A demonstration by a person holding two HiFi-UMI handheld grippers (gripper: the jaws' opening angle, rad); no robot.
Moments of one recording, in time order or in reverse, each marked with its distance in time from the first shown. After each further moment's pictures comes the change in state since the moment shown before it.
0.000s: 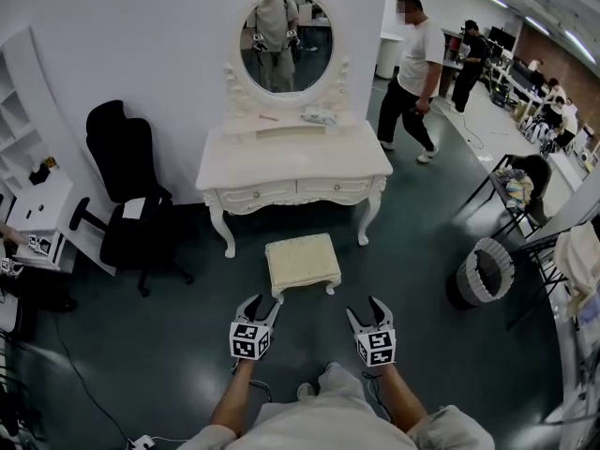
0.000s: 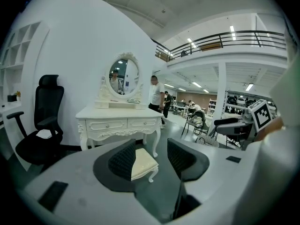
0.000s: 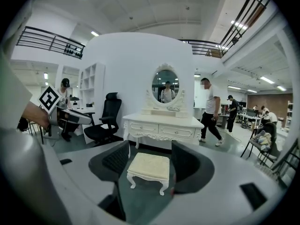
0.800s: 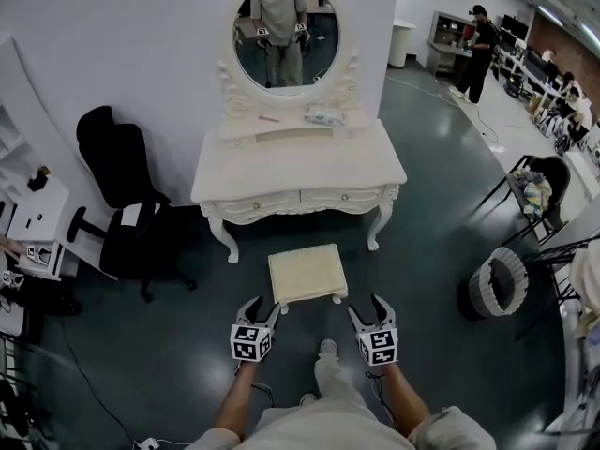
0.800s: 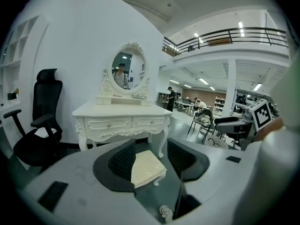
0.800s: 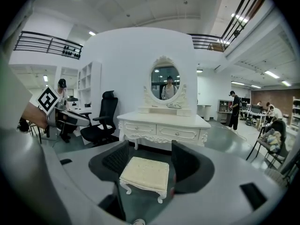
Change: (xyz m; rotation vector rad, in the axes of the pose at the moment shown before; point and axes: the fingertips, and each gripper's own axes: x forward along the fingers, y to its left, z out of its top) left arm 0.097 0.047 0.018 -0.034 0.052 0.048; right arm 0.109 -0.056 0.016 0.015 0.018 0.041
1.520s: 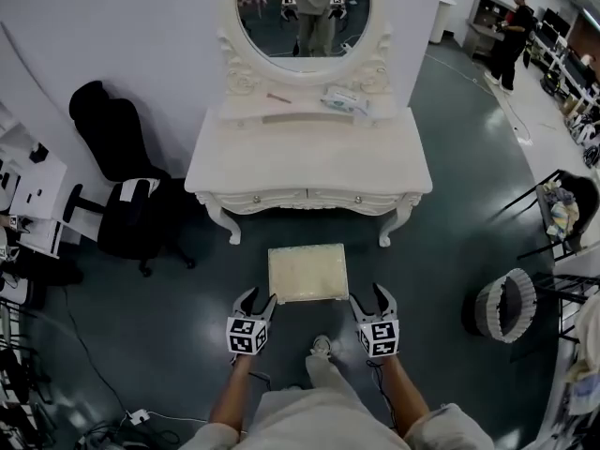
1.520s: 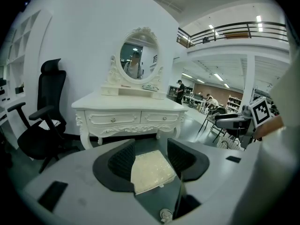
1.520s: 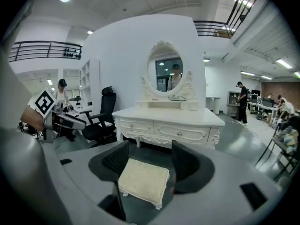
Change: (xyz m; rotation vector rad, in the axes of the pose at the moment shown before) left arm 0.101 0.039 0.010 -0.085 0.090 0.116; right arm 0.127 -0.075 0.013 0.011 0.073 0.115
